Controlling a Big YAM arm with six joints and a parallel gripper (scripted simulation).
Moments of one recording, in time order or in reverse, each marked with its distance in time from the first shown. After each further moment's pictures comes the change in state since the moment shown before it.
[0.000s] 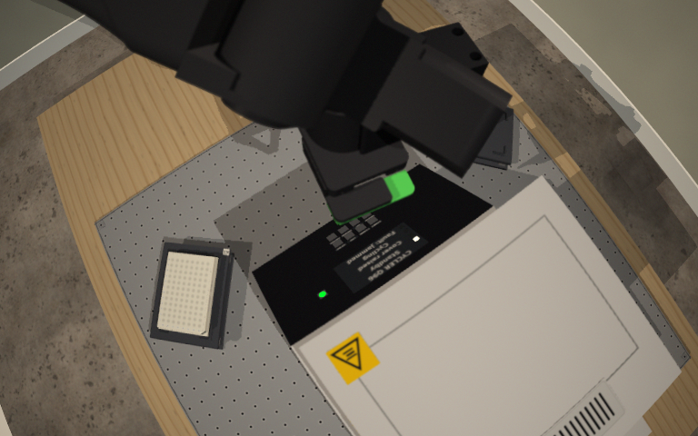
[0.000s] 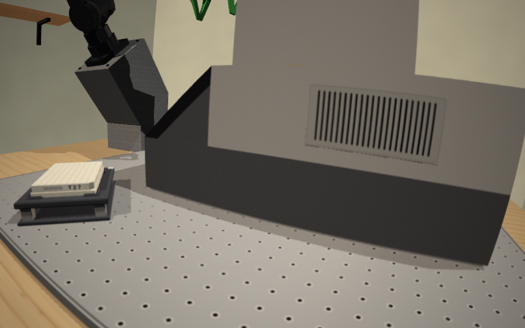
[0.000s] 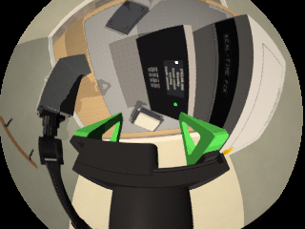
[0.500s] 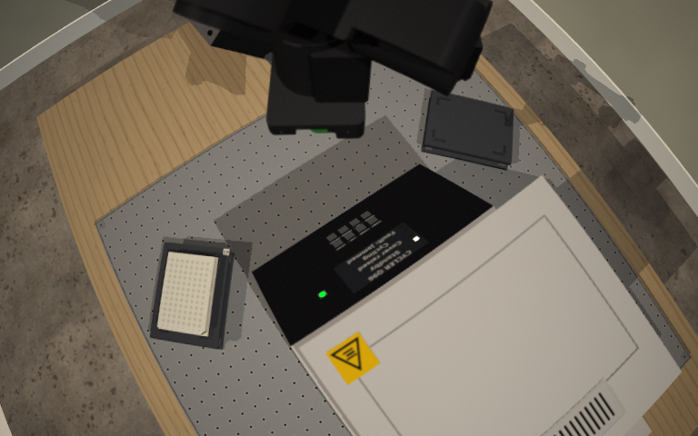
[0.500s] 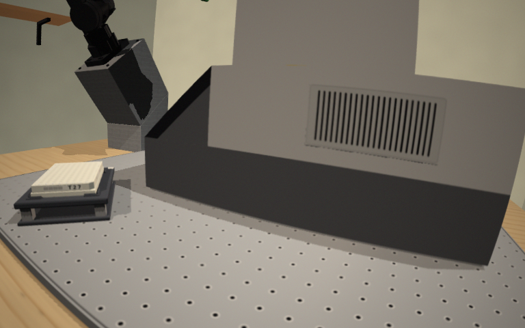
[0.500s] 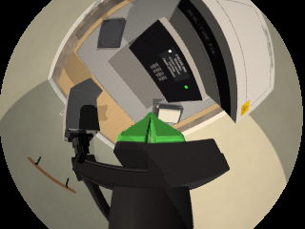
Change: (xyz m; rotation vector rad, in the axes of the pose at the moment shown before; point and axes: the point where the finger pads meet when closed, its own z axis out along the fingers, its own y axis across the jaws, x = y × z) arm 0.005 0.030 -0.038 0.000 -0.024 0.422
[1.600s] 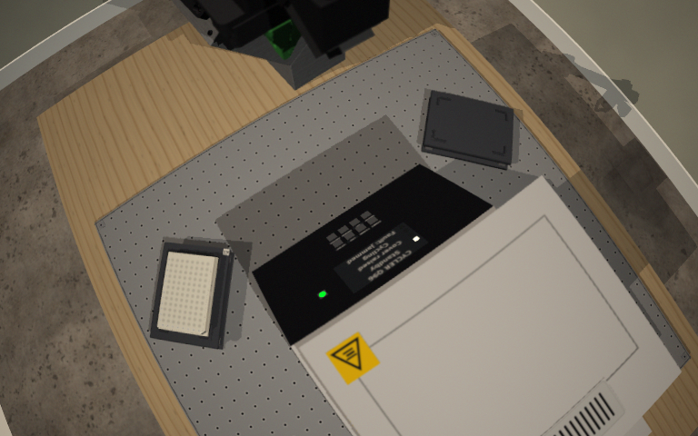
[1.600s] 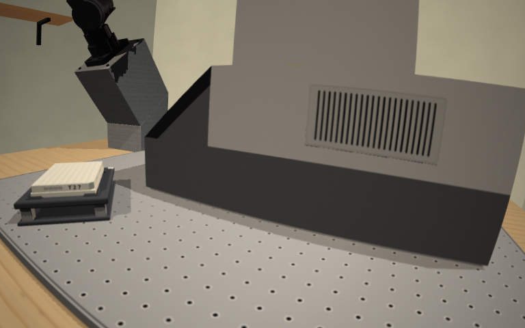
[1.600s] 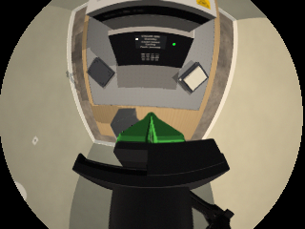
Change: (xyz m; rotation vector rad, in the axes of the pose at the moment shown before) arm 0.033 0.048 -0.053 -0.003 -0.028 0.934
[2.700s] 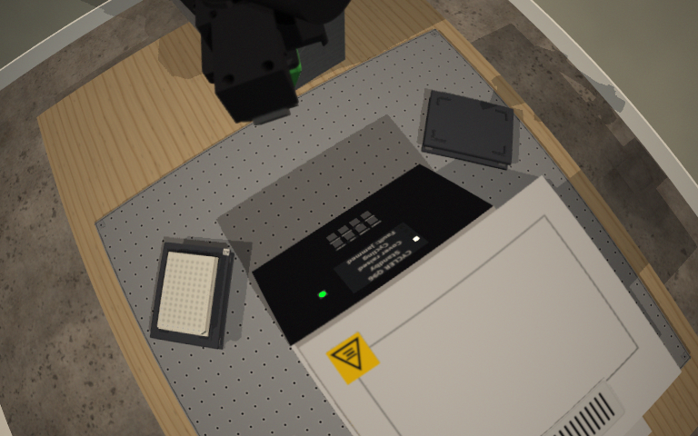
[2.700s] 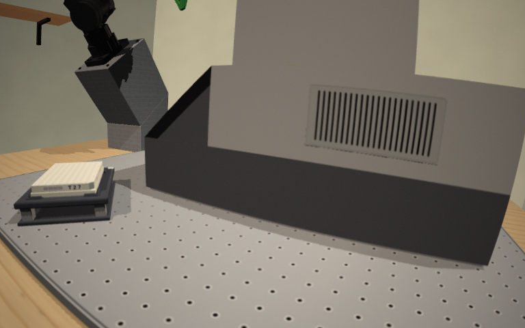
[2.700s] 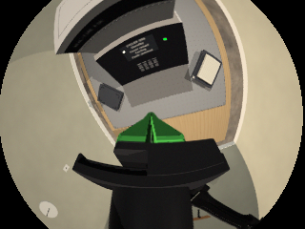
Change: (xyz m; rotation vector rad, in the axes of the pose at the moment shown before) arm 0.000 -0.003 0.066 -0.118 -0.118 0.402
